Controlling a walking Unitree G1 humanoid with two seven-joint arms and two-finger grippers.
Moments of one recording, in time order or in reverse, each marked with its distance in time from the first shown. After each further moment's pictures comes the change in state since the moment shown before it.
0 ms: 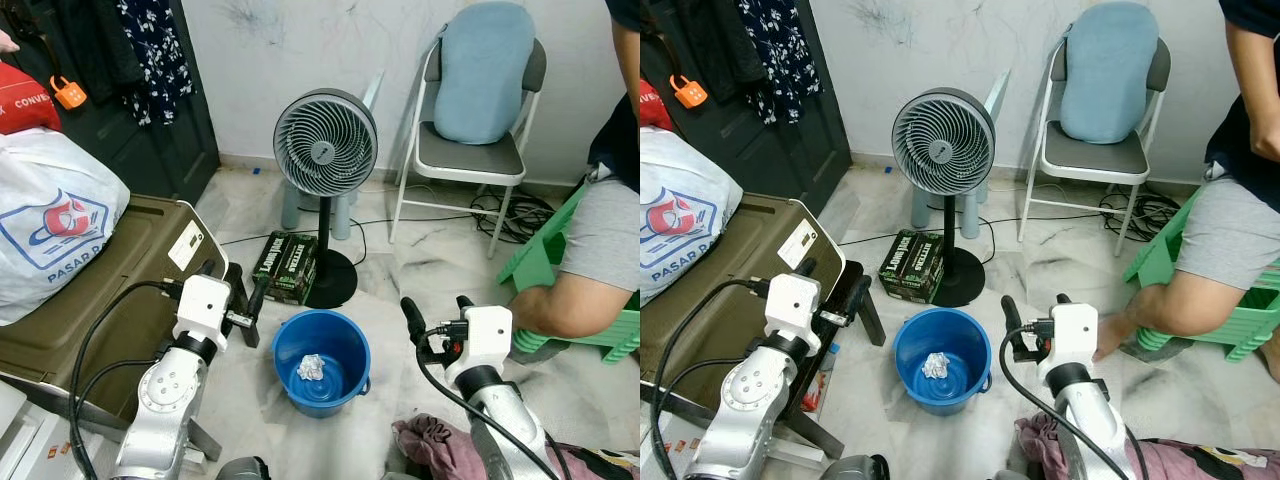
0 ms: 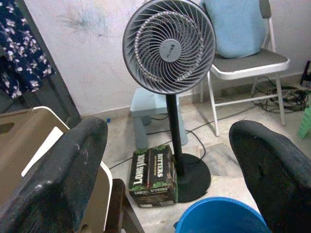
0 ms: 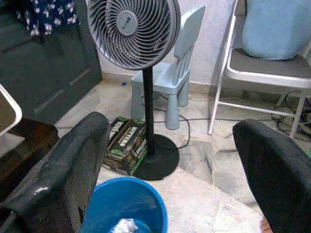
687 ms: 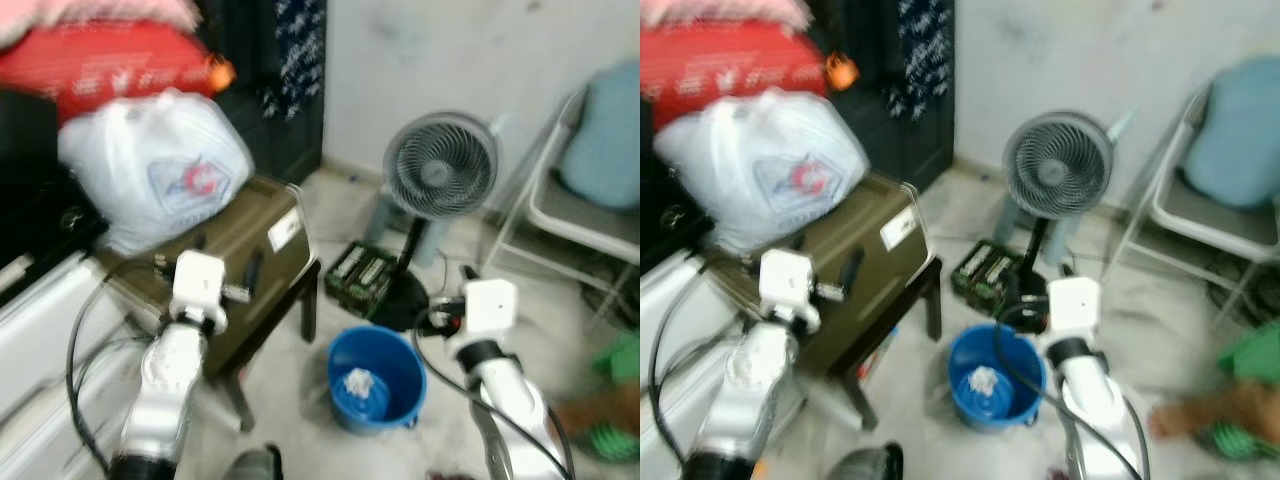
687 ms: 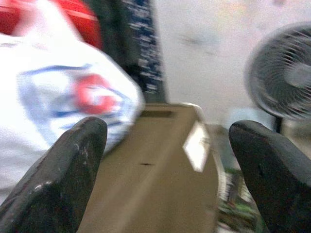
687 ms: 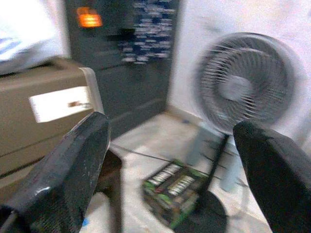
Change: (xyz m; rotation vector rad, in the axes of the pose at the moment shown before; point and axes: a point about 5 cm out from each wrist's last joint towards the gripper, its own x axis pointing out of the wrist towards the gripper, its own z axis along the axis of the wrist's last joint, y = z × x) left arm 0.020 0.007 0.025 0.012 -0.121 0.098; right arm 0.017 0.000 0.031 -0.094 -0.119 0.013
